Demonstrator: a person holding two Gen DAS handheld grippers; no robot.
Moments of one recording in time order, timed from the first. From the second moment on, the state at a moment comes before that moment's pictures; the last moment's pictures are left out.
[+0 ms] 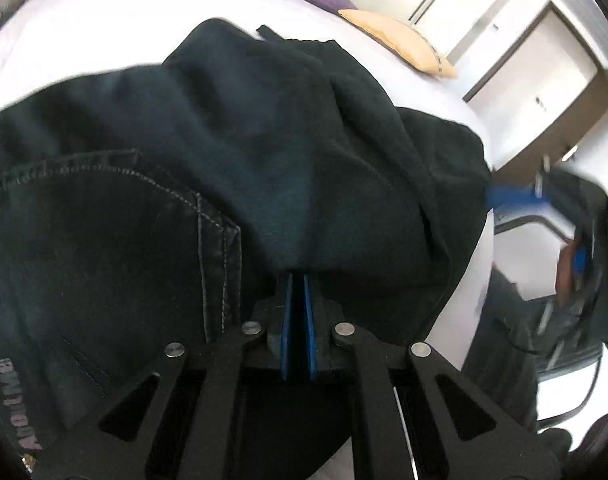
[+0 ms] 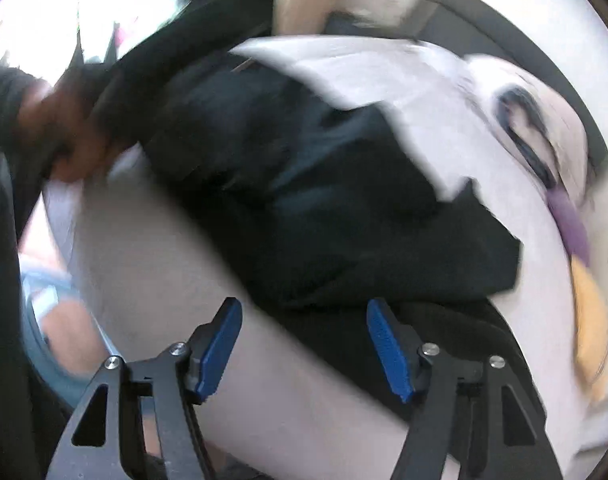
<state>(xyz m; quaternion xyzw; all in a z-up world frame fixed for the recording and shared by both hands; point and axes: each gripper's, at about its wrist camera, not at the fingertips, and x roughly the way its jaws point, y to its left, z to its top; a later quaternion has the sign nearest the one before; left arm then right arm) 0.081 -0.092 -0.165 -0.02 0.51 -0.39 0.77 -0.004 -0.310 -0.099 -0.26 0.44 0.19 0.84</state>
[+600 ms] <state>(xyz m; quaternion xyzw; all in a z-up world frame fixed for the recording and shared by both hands) 0.090 -0.075 -0.174 -0.04 0.52 -0.40 0.76 0.344 -0.362 -0.150 -0.21 0.56 -0.15 0.79</state>
